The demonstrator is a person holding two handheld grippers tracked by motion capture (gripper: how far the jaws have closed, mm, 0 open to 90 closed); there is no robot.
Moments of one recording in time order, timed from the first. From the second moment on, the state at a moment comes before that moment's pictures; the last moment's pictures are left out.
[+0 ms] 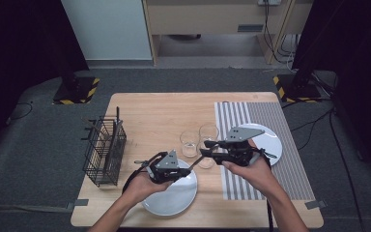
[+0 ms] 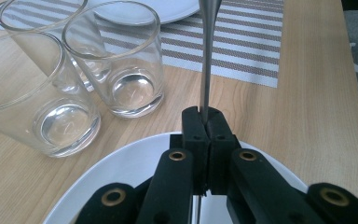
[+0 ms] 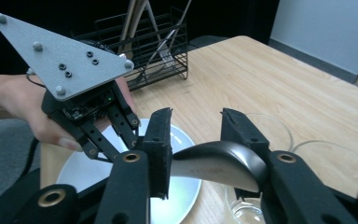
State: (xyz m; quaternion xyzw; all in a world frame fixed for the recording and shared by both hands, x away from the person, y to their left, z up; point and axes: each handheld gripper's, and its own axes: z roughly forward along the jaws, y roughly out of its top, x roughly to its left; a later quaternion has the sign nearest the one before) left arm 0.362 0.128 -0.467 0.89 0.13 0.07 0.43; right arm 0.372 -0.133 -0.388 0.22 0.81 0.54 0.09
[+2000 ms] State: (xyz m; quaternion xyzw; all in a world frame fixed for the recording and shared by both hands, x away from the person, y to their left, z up) left arm 0.356 0.130 -0.476 0.90 0.12 0.07 0.40; right arm 0.363 -0.147 -0.425 0.27 0.82 0.49 0.13
